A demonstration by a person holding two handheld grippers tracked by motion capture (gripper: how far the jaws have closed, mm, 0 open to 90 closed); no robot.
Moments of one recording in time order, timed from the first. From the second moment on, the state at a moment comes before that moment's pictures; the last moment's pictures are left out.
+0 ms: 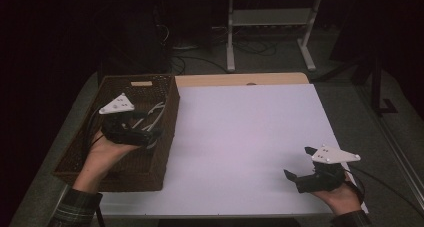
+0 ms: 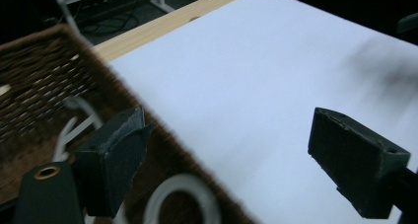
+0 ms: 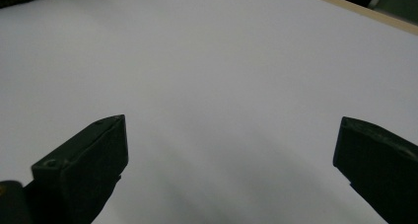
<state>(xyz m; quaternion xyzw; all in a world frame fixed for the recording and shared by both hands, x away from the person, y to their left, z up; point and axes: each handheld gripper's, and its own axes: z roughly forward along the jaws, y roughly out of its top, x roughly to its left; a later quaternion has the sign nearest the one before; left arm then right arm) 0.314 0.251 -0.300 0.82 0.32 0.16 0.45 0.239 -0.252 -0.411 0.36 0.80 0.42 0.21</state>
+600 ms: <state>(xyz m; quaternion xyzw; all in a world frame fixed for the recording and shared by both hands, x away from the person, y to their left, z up) 0.313 0.166 -0.314 0.83 0.28 0.14 0.46 0.239 -0.253 -0.412 0.36 0.81 0.42 0.21</state>
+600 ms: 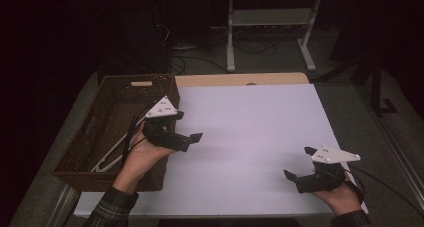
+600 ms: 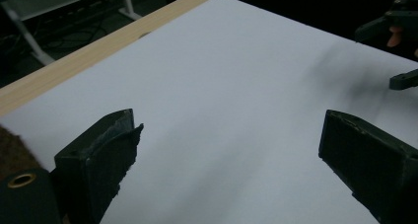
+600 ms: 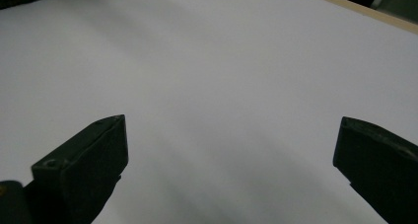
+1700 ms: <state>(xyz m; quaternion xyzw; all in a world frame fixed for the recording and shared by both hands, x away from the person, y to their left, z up) 0.288 0.135 -0.409 0.85 0.25 0.13 0.45 0.240 -0.258 -0.419 0.36 0.81 0.42 0.20</state>
